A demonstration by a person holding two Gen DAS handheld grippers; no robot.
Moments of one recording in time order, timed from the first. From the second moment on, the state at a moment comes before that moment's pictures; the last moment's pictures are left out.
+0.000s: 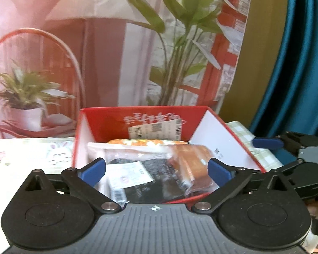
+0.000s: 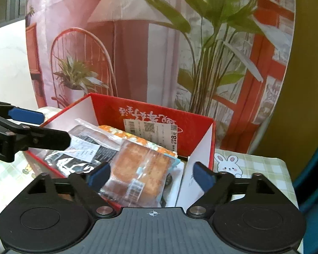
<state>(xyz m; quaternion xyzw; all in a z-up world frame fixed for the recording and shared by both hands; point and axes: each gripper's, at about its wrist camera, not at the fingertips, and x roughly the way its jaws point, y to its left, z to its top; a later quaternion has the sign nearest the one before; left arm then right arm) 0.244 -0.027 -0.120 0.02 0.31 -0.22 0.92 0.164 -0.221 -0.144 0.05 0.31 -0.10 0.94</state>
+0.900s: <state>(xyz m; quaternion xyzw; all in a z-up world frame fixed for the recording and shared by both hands) 0.128 0.015 -0.179 0.01 0.36 -0.19 0.91 0.050 -0.160 -0.188 0.09 0.32 -0.08 0.94</state>
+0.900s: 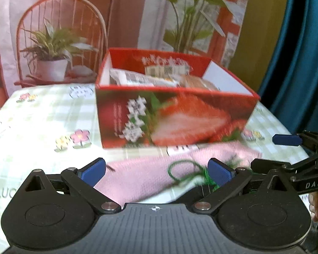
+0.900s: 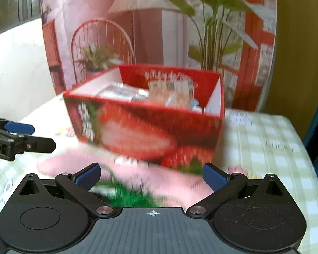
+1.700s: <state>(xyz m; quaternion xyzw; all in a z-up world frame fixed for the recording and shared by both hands) 0.116 0.002 -0.205 -0.01 0.39 -0.24 0.89 0.041 -0.116 -0.229 0.08 0.40 0.01 0.91</state>
